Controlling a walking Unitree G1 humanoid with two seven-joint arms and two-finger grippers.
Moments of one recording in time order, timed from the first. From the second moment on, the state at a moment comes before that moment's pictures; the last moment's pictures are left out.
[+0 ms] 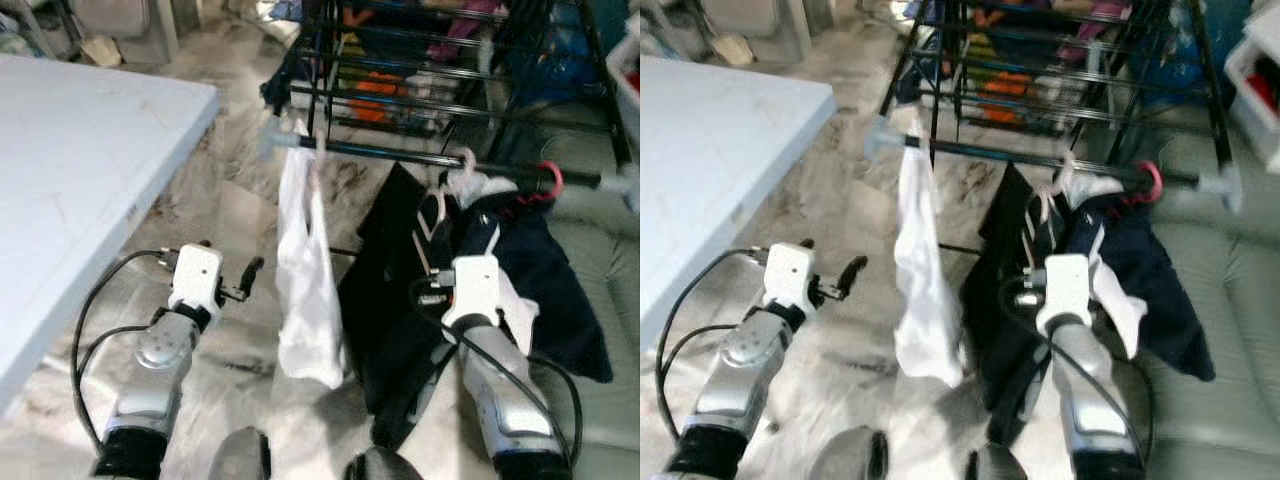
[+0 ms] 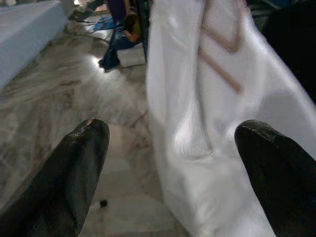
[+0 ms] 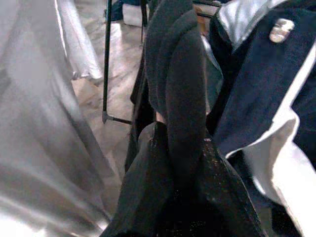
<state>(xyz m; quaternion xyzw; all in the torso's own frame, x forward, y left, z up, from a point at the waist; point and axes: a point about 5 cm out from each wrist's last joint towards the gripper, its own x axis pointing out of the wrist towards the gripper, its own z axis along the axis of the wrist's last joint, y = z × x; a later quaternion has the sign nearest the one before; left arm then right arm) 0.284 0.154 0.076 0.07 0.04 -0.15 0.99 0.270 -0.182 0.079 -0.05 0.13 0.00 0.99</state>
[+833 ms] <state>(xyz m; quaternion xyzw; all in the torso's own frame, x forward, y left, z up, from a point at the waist) 0.292 0.162 0.085 0.05 0.03 -0.13 0.99 0.352 -0.210 0.132 -0.13 0.02 -0.02 0.99</state>
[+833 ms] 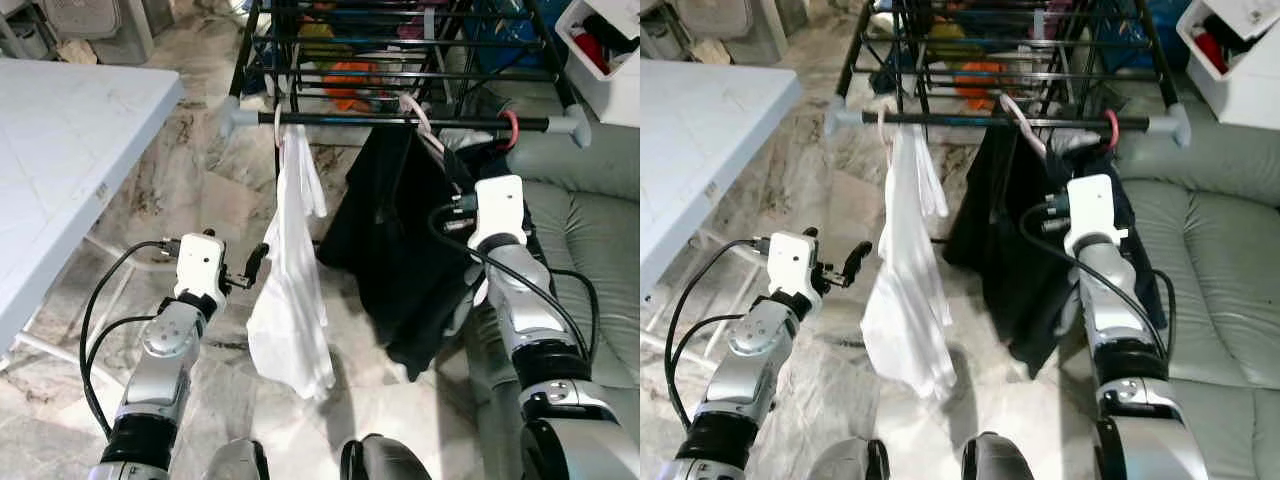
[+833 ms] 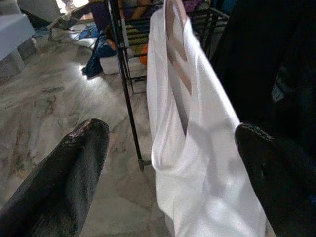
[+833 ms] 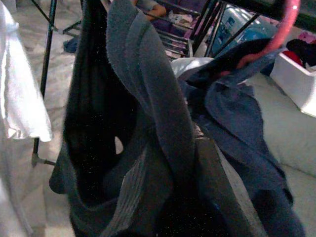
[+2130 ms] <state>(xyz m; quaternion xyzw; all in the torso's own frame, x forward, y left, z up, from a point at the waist) 0.292 0.172 0.083 0.06 0.03 -0.13 0.99 0.305 -0.159 0.112 -0.01 0.01 0.02 1.00</state>
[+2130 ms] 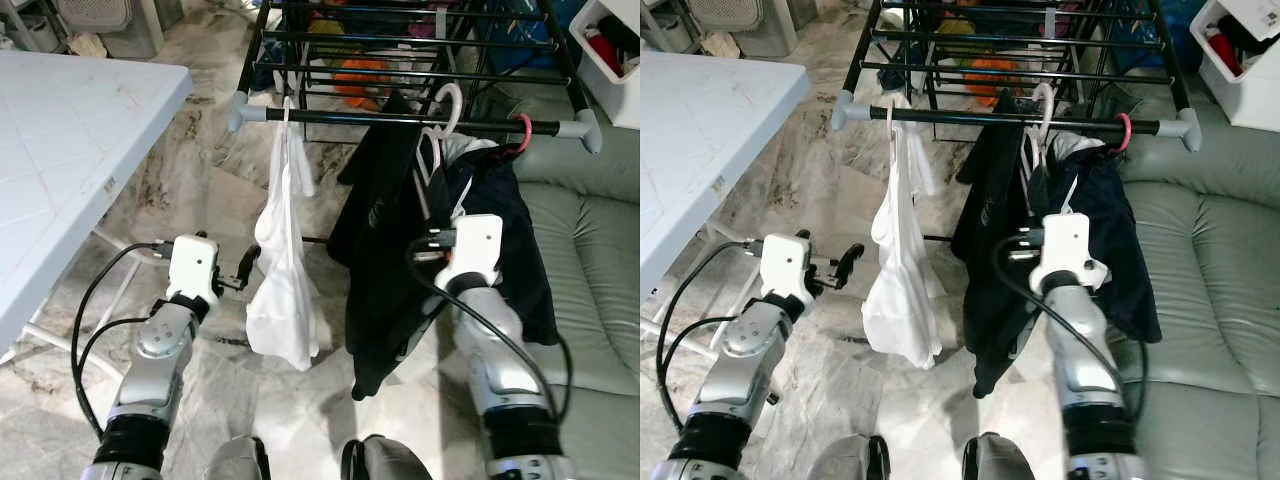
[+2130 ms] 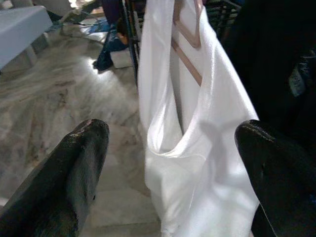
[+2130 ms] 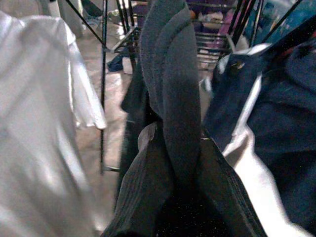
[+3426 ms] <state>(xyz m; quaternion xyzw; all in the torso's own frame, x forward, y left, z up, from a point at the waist) 0.288 0.173 0.083 0.05 0.03 -0.14 0.99 0.325 -0.134 0.111 0.09 0.05 -0.02 0.99</state>
